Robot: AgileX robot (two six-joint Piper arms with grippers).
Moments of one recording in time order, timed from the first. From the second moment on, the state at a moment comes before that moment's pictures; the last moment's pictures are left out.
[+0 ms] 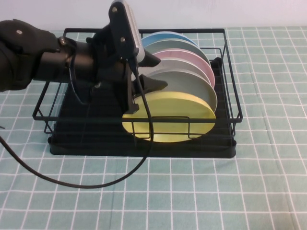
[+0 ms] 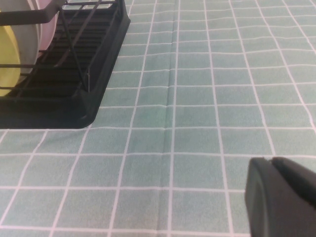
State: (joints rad) right arm 0.01 -0.01 0.03 0.27 0.37 -0.17; left arm -0.38 1.60 -1.27 -1.09 0.71 1.94
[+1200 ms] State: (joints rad) right arm 0.01 -0.01 0.03 0.27 0.37 -0.17; left arm -0.44 1.61 -1.28 -0.92 0.76 1.84
